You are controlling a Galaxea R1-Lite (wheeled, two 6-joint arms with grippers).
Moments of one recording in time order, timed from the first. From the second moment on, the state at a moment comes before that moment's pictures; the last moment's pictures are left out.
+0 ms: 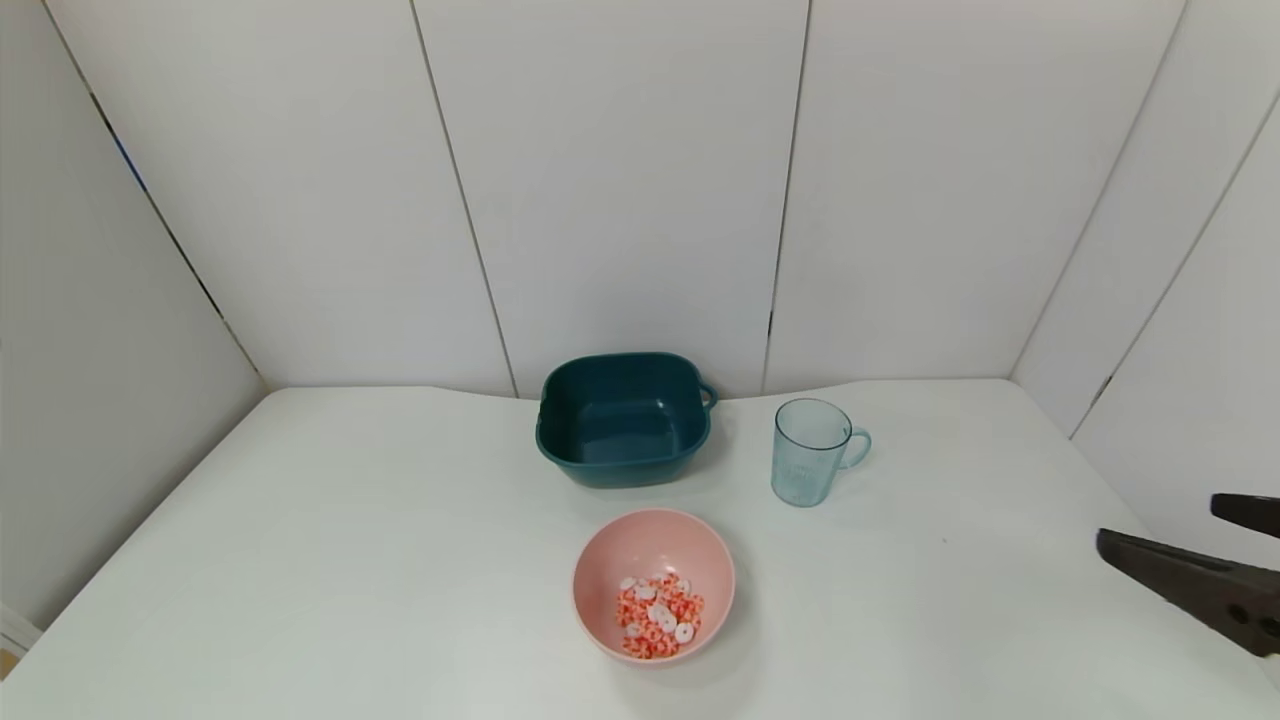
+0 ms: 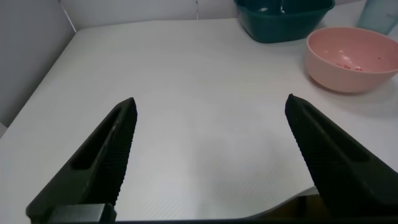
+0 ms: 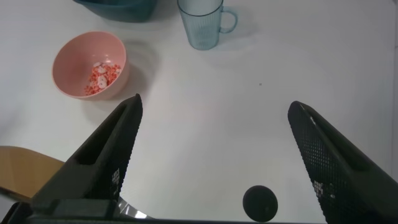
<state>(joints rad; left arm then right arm) 0.00 0.00 0.00 0.00 -0.03 0.04 0.57 1.00 -0.77 0.19 -0.23 0.18</state>
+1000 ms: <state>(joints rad) 0.00 0.00 0.00 0.00 -0.03 0.04 0.20 0.49 -0.68 0.41 -0.09 0.11</state>
